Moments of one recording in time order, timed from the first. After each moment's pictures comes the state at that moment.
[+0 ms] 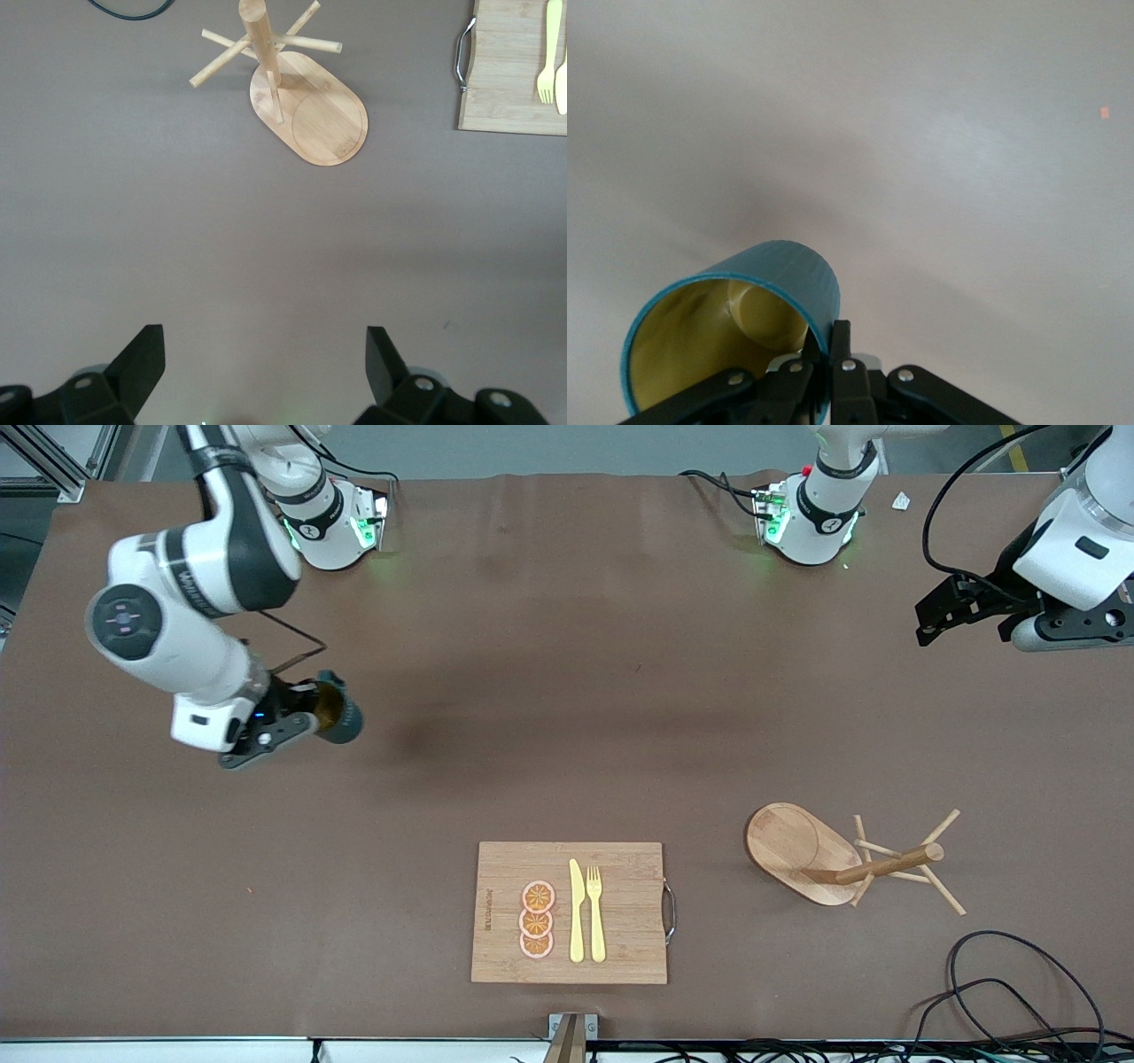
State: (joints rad) left arm 0.00 -0.05 -0.16 -1.58 0.00 1.53 -0.20; right arm 0.05 0.08 0.10 -1.99 -0.01 1.96 -0.44
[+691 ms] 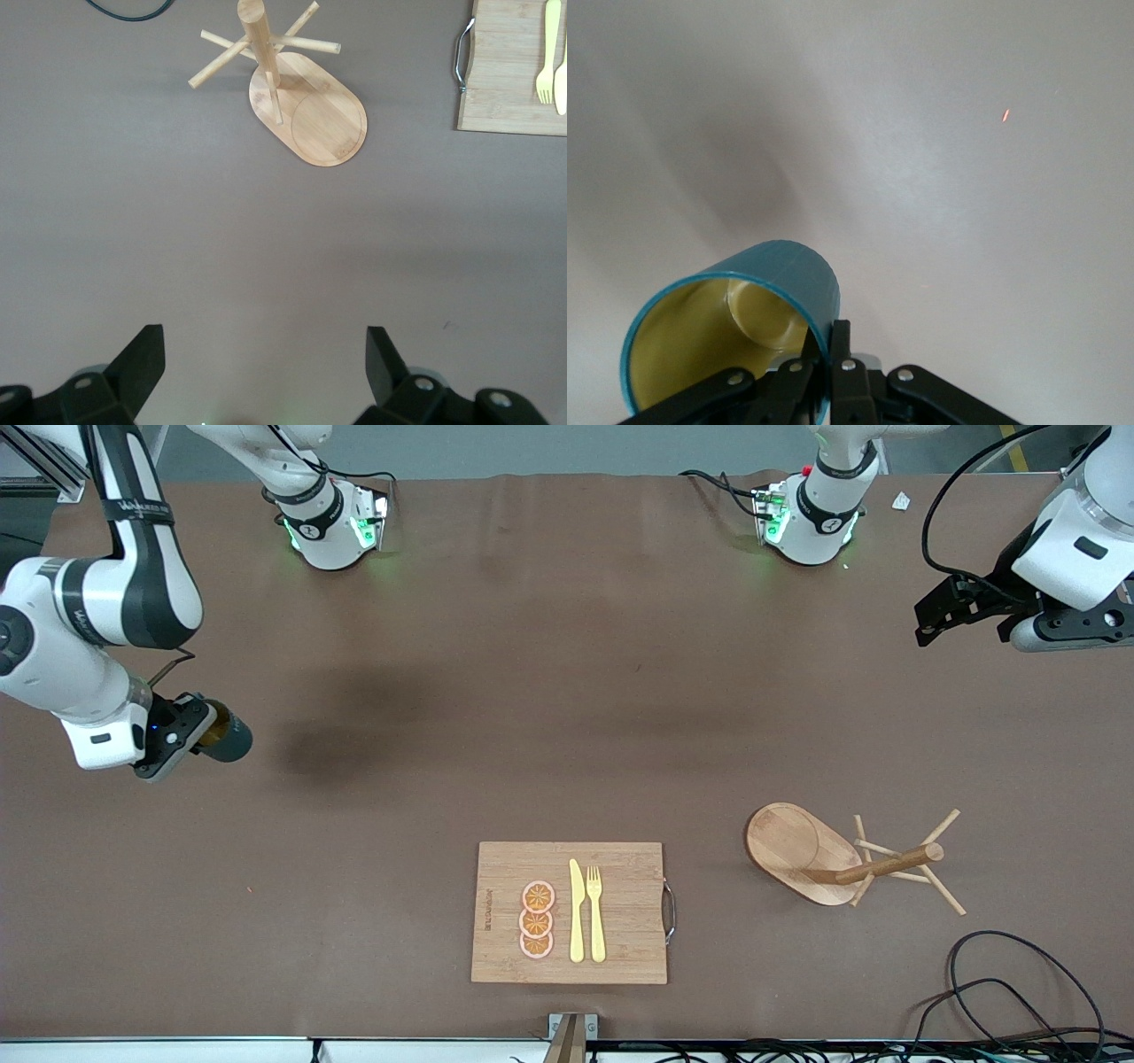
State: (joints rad) left arm 0.00 -0.05 -0.16 -1.58 0.00 1.53 -0.20; right arm -0.17 0.12 0.11 -2.06 -0.20 2.17 -1.07
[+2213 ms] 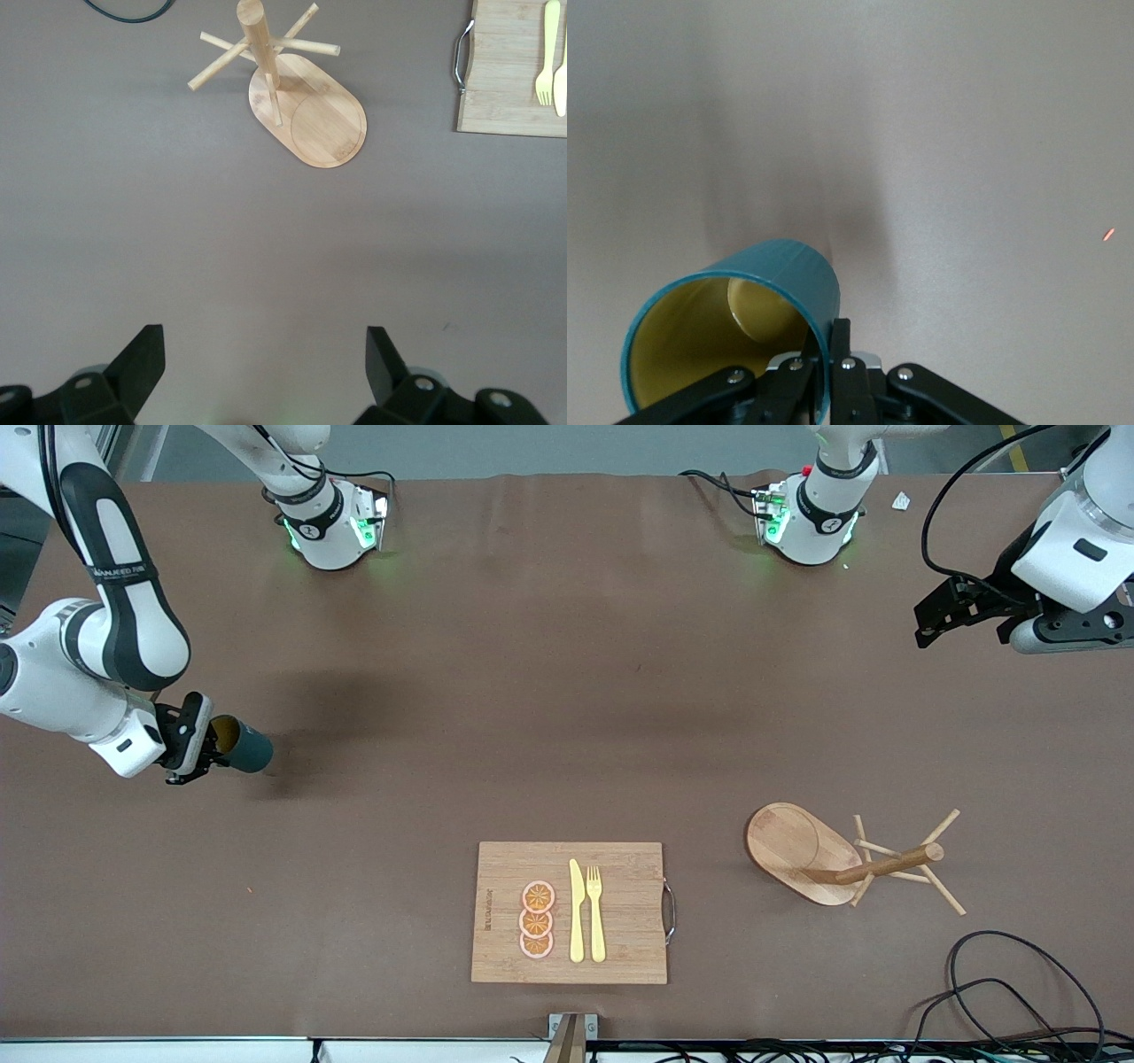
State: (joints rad) left arm 0.00 -0.05 -0.16 -1.58 0.00 1.54 -0.20; right arm -0.31 0.25 0.11 -2.14 0.15 2.35 -1.78
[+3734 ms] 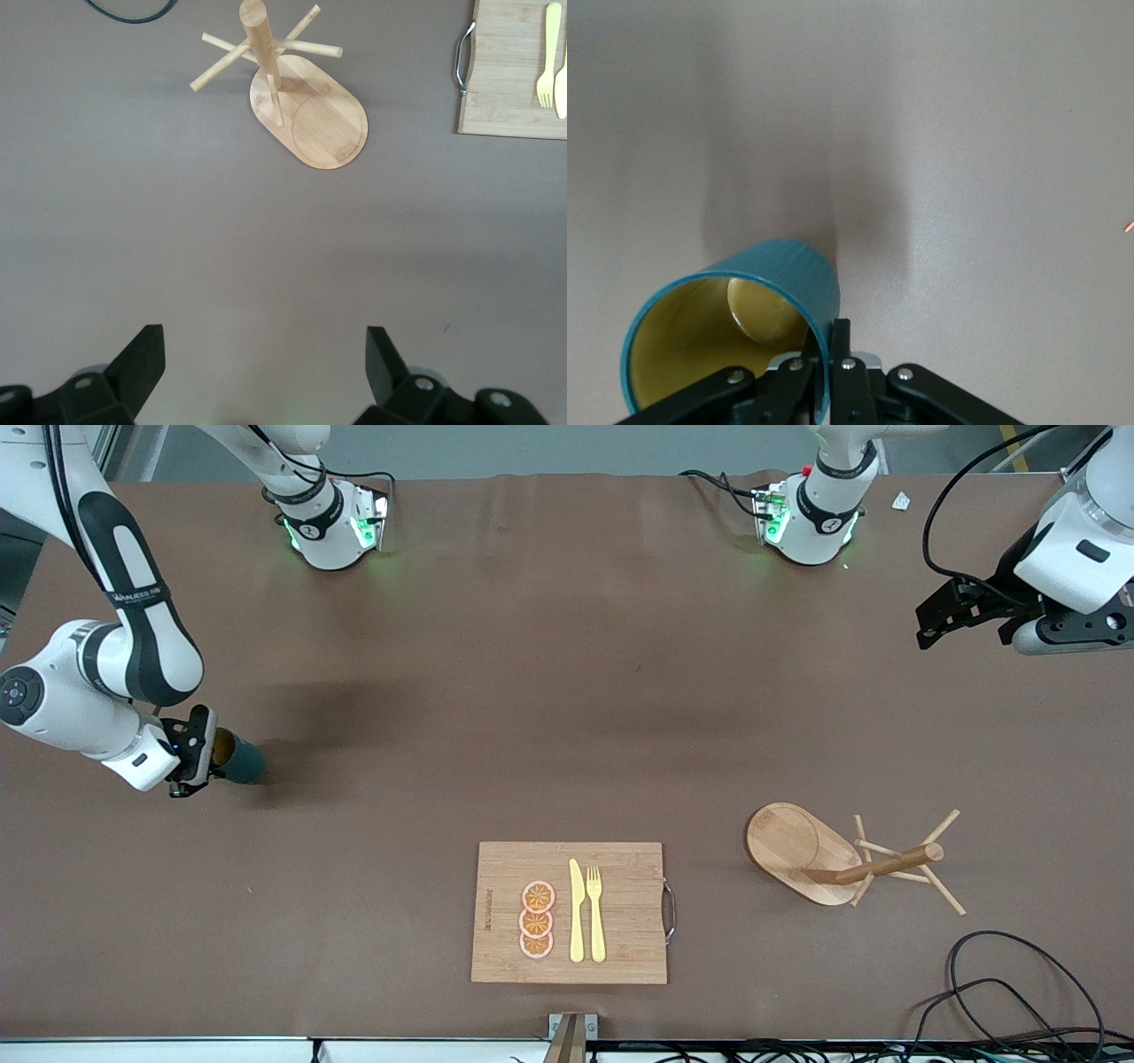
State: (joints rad) left arm 0.00 -0.05 -0.16 -1.58 0.00 1.54 -0.20; right arm -0.31 0.34 0.11 -2.09 0.02 2.39 -1.79
